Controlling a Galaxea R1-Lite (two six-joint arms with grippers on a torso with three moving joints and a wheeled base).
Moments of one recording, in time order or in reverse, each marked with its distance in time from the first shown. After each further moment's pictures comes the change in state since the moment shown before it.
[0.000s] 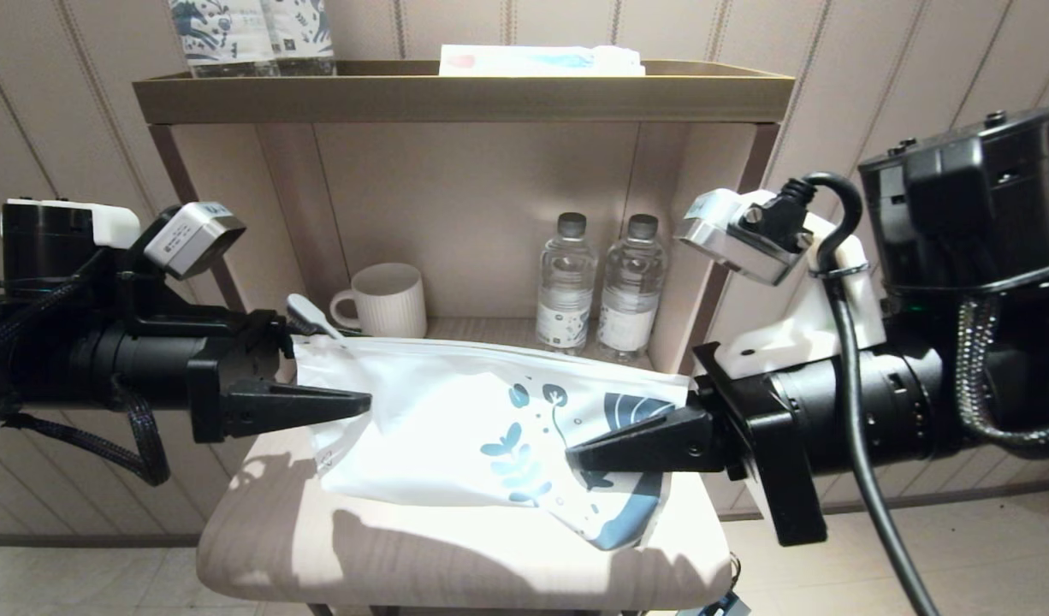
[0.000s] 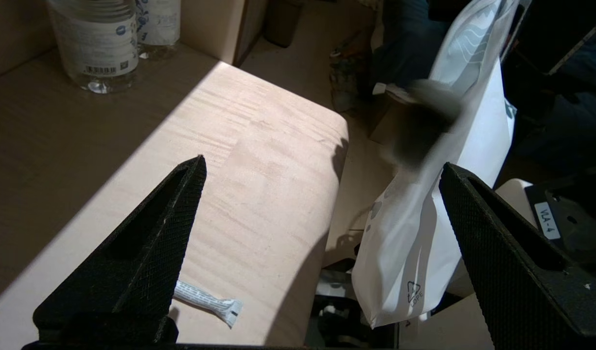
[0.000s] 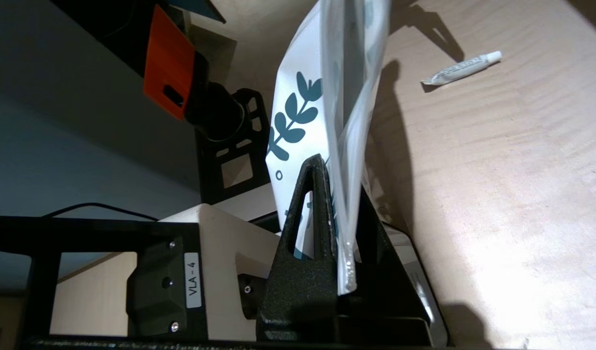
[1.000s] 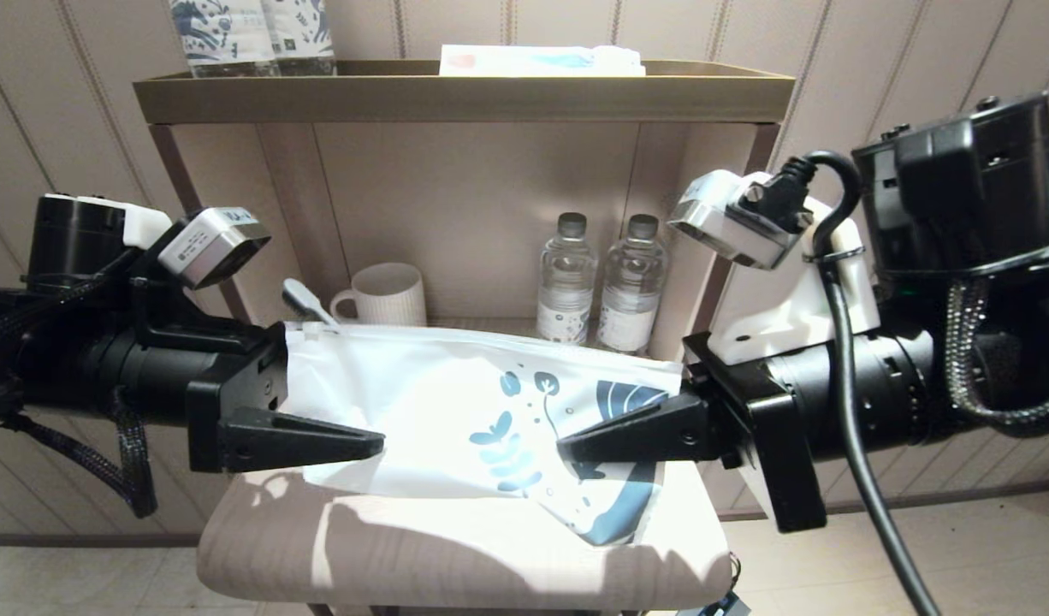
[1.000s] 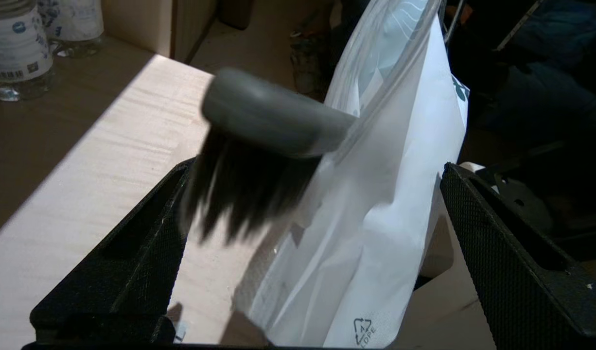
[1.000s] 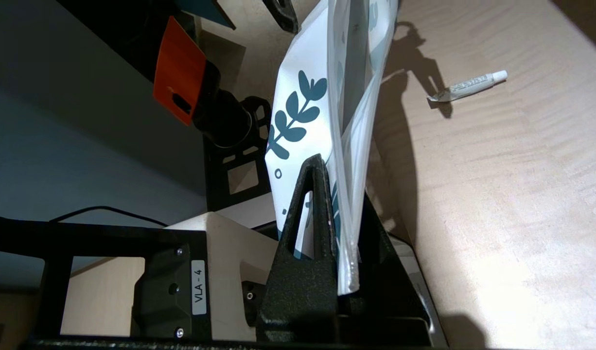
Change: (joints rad) left arm -0.092 -0.015 -0.060 0.186 -0.019 0.096; right arm -0.004 0.014 -0.031 -0.003 0.038 -0.001
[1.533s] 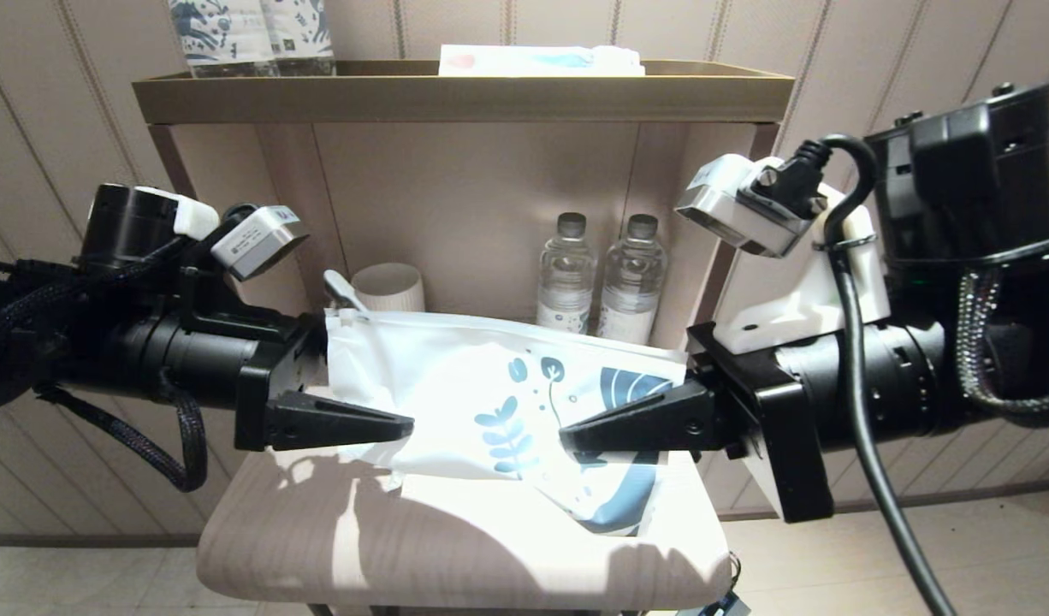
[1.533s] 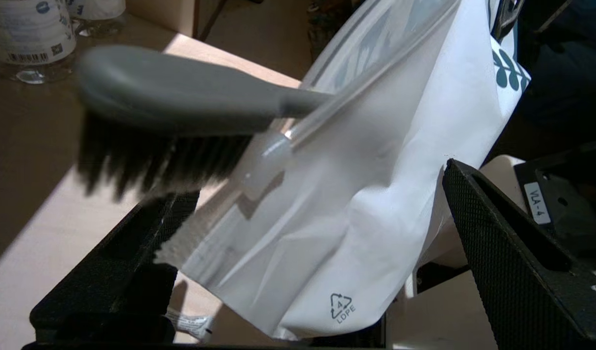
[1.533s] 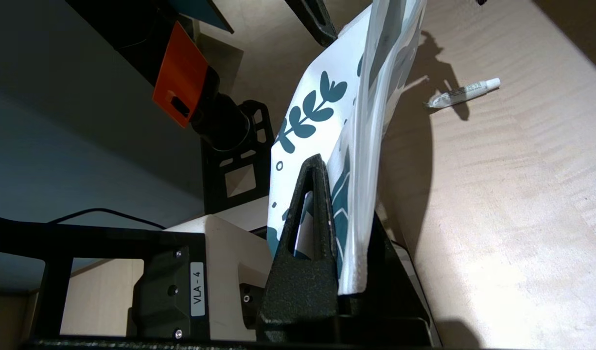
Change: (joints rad) left arm -0.023 0.067 -0.121 0.163 0.079 0.104; right arm -0.005 -0.004 -0.011 0.001 0.000 -0.006
